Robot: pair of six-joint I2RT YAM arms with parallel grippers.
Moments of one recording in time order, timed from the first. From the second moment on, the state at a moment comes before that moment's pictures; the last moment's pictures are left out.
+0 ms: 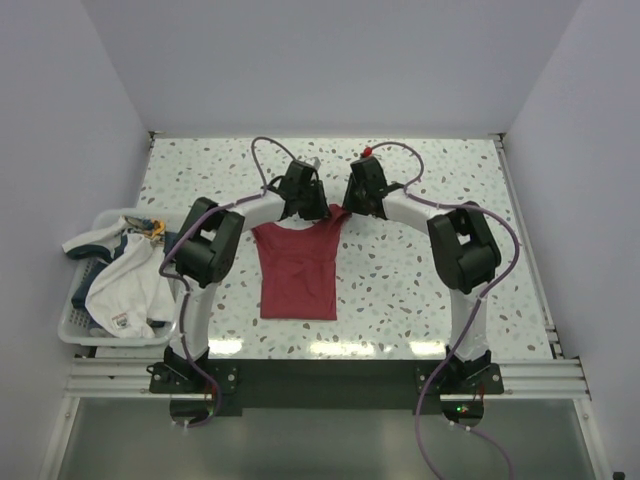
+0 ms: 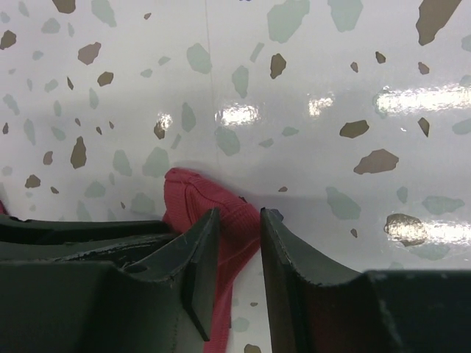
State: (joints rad) left arm -0.50 2.16 1.48 -0.12 0.17 -0.59; right arm 0.47 2.06 1.42 -0.17 0.13 0.62
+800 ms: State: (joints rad) left arm -0.53 2.21 1.53 -0.07 0.24 -0.62; right arm 0.47 2.01 1.44 -0.19 0.13 0.64
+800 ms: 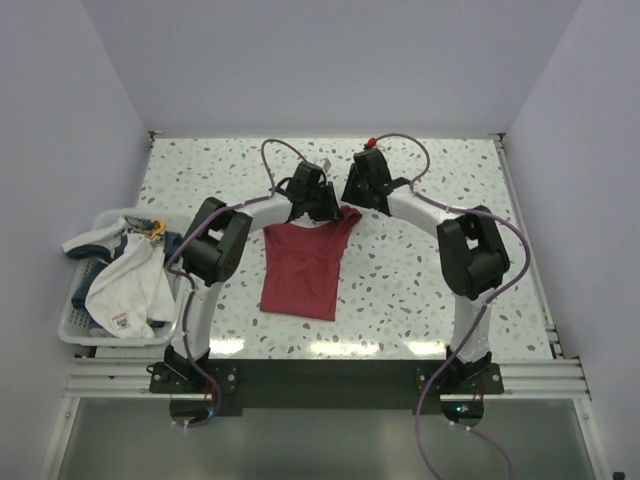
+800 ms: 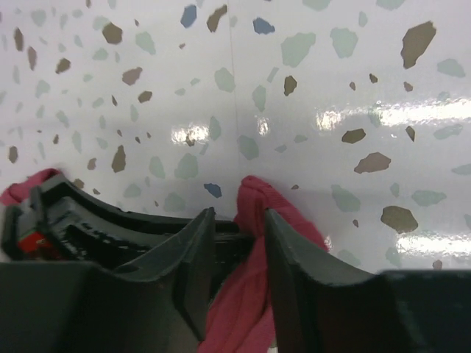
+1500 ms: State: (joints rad) left arm -0.54 2.22 1.53 -0.05 0.25 -0.63; right arm 0.42 1.86 1.18 -0.15 0.12 0.57
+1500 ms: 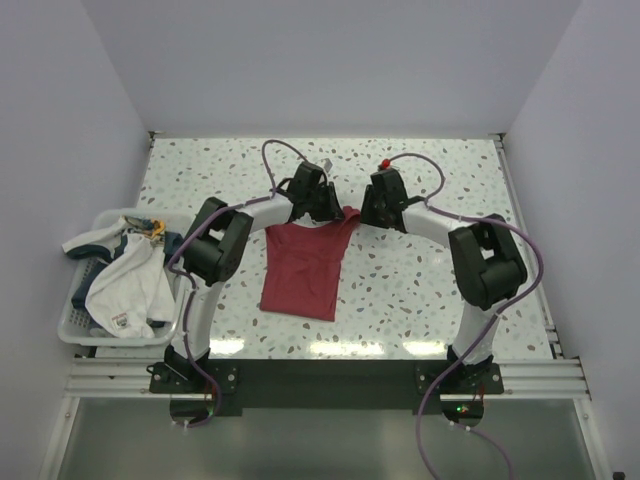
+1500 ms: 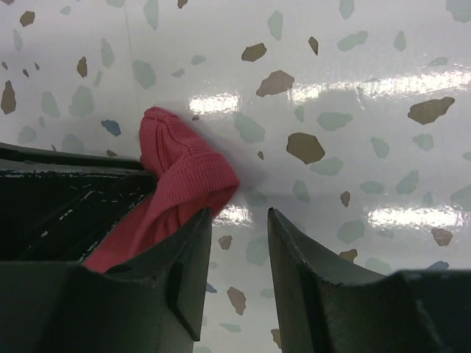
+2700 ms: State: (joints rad) left arm -0.54 2.24 1.55 -0.04 0.27 -0.63; right arm 0.42 1.91 1.23 -0.10 0.12 0.66
